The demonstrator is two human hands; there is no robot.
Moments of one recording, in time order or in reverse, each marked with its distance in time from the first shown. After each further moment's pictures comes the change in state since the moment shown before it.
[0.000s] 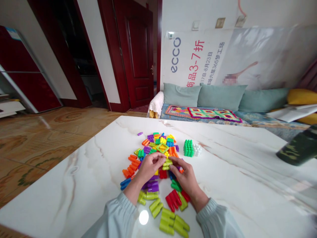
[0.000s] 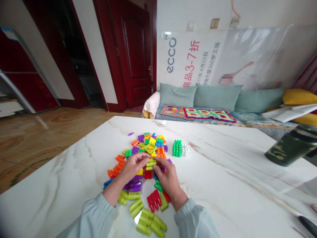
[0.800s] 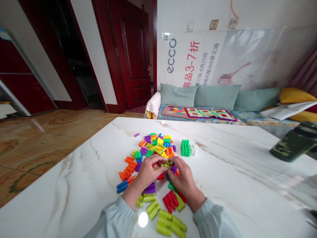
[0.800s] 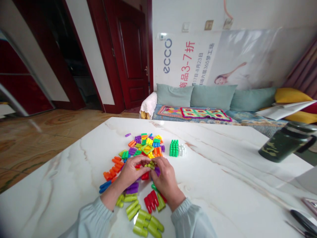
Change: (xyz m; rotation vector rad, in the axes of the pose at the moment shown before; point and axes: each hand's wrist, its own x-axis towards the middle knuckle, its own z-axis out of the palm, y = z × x) left_hand -0.005 0.010 0.010 0.299 0.062 0.343; right_hand -0.003 -0.001 -0.003 -0.262 0.008 -0.267
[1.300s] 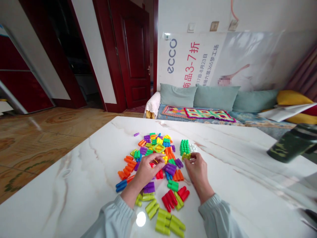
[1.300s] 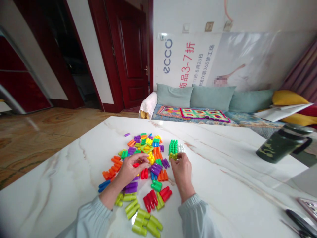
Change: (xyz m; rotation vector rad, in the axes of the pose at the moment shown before) left_hand -0.002 -0.009 0.000 -0.080 0.048 -0.047; right_hand 0.001 0.067 -0.029 -0.251 0.302 0.572
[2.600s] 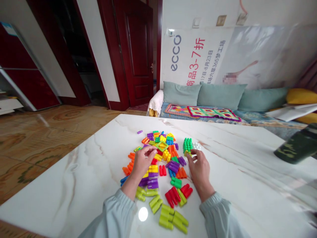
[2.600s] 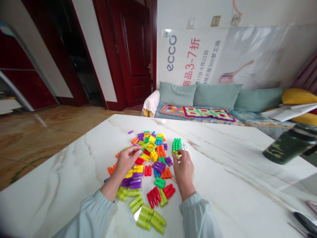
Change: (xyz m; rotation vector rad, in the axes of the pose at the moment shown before) left_hand 0.010 -0.007 -0.023 0.082 0.263 -0.153; right_hand -0.009 -0.017 -0.002 -0.091 0.054 -0.150
